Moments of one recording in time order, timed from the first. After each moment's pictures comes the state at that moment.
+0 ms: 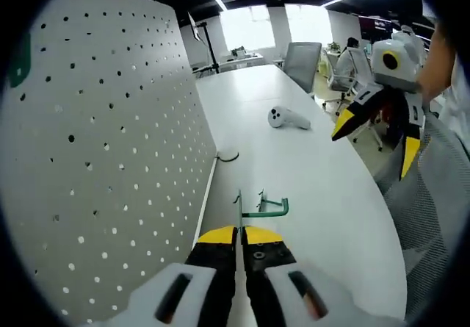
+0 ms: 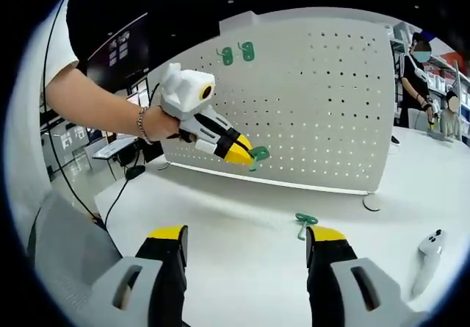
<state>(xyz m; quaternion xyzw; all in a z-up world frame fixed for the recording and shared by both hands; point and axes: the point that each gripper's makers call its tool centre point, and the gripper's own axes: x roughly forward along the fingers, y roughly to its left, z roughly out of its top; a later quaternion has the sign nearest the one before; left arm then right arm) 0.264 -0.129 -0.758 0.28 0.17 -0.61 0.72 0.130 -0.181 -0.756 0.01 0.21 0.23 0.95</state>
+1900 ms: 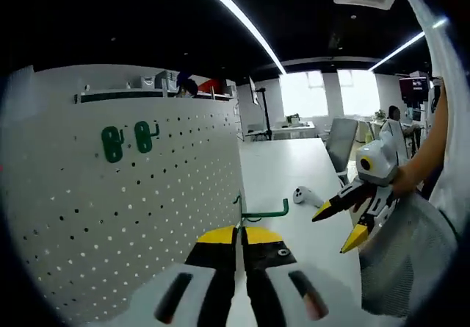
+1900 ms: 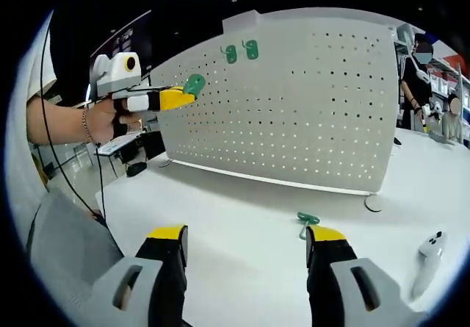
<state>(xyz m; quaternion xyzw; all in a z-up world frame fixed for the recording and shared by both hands) 0.210 -0.064 -0.645 0.11 0.05 -0.52 0.84 0.129 -0.178 -0.757 0.00 0.21 0.24 0.95</state>
